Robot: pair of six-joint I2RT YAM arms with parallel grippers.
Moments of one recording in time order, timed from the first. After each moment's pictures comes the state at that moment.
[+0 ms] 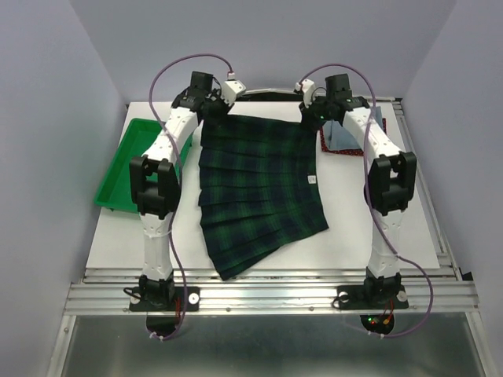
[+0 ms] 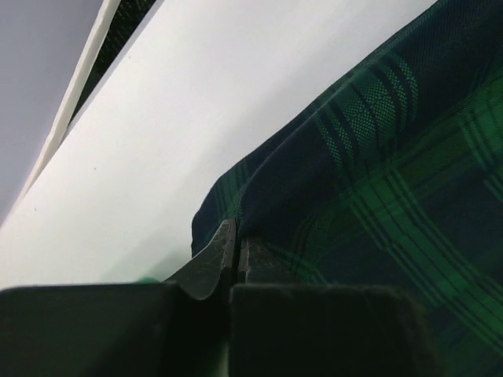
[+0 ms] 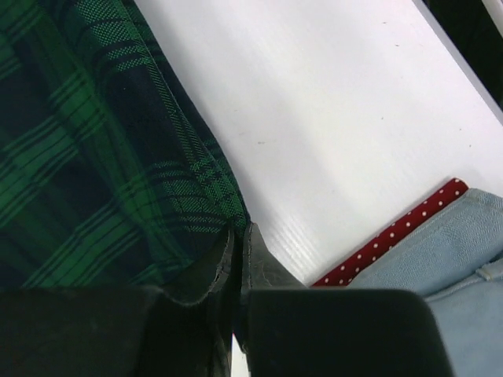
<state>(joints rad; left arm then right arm) -0.24 2.24 2.16 -0.64 0.28 0.56 0.19 2.24 2.11 -0.66 -0.43 -0.54</state>
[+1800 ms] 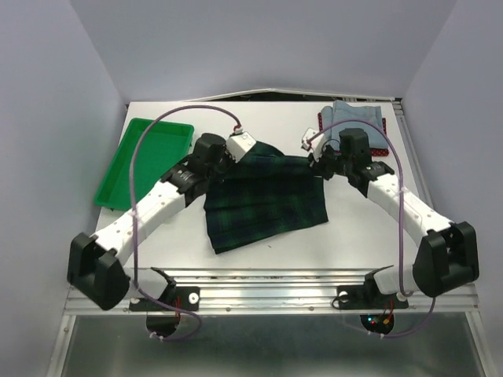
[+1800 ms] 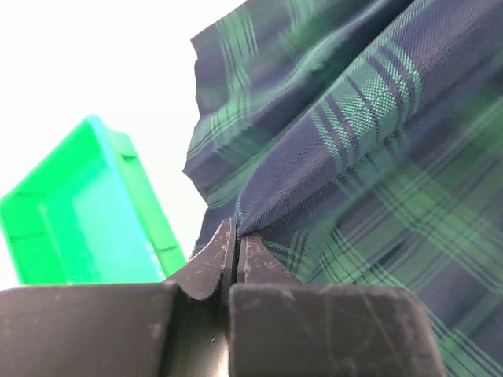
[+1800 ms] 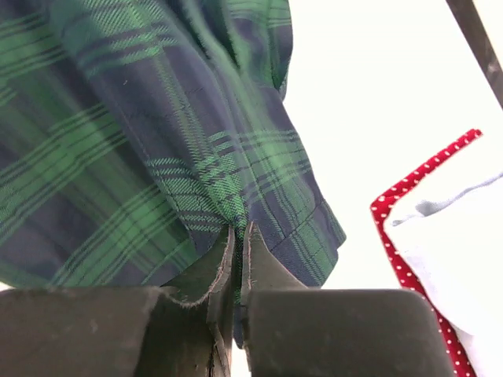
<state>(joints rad) -0.58 1.37 1.10 -0.37 -0.20 0.39 0.31 1.42 1.06 -0.26 -0.33 -0.61</state>
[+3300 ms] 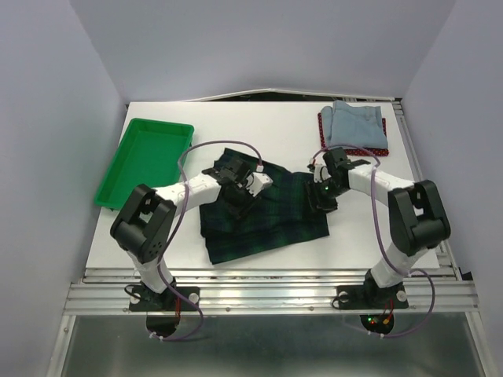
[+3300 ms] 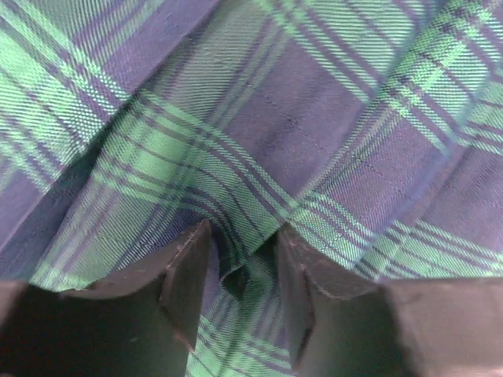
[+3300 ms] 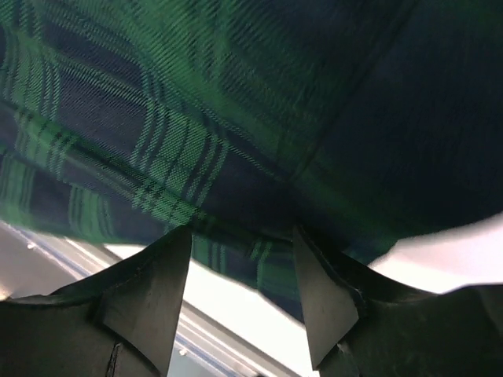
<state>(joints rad) -0.66 1.67 1.04 -0.51 0.21 0.26 0.29 1.62 1.00 -0.67 -0.47 0.10</state>
